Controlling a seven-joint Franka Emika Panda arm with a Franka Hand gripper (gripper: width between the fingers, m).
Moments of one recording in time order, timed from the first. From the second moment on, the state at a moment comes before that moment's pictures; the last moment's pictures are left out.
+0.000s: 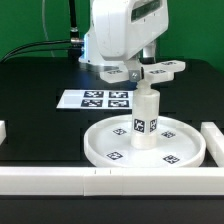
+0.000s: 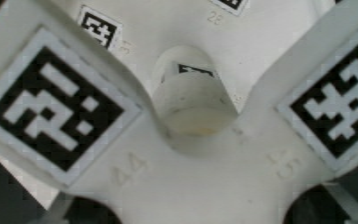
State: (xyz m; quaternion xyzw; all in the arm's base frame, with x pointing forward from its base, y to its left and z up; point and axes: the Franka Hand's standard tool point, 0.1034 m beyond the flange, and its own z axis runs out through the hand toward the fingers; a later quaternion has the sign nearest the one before) arm 0.552 0.024 0.125 -0.85 -0.53 -0.05 0.05
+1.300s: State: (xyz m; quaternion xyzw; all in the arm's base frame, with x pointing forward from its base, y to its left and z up) arm 0.543 0.027 0.118 -0.85 -0.52 -0.04 0.05
